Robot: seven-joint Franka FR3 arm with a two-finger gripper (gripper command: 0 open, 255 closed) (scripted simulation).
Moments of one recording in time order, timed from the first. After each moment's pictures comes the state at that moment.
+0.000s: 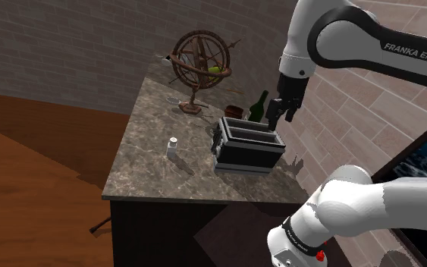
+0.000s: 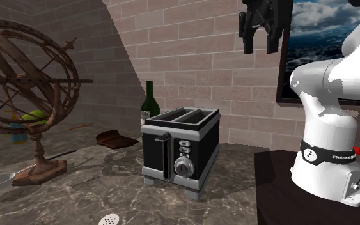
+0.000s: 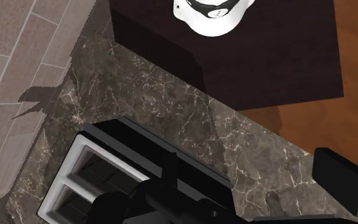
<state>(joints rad) -0.01 -0.79 0.06 -2.43 -0.09 1.44 0.15</state>
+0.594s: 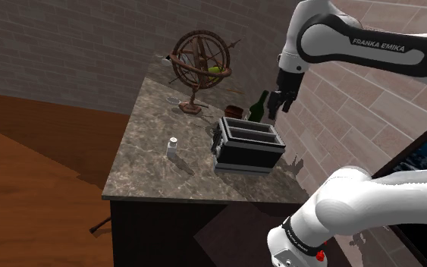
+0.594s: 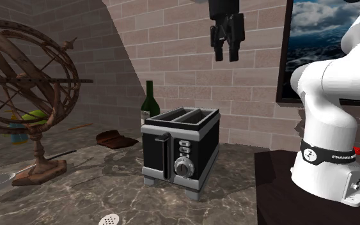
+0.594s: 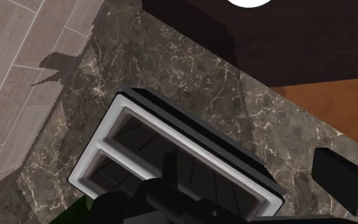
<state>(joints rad) -0.05 -0.66 -0.10 -2.38 -0.20 1.56 -0.03</state>
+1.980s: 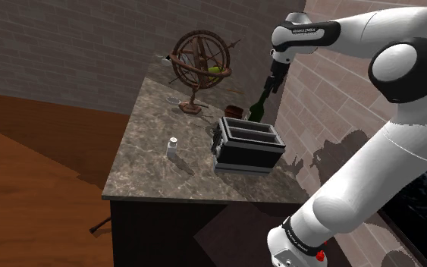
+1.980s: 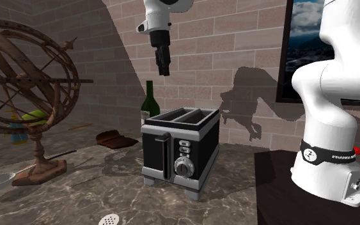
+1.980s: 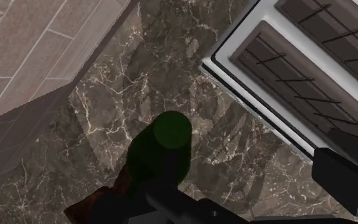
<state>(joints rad) -0.13 0.00 -0.46 -1.86 -0.13 1.81 -0.60</state>
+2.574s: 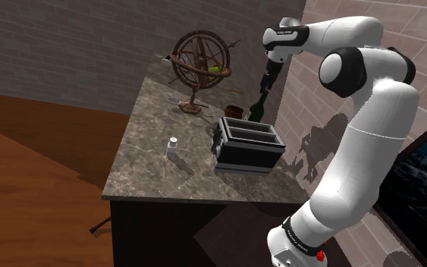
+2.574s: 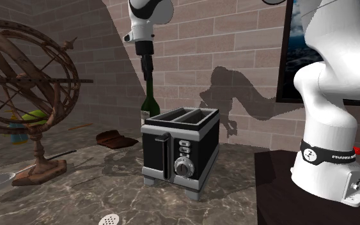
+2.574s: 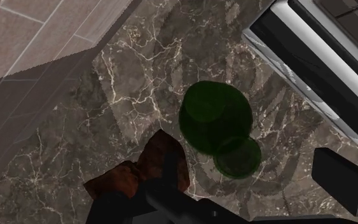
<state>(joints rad) -0.23 0.33 -0.48 -1.52 0.04 1.79 -0.81</state>
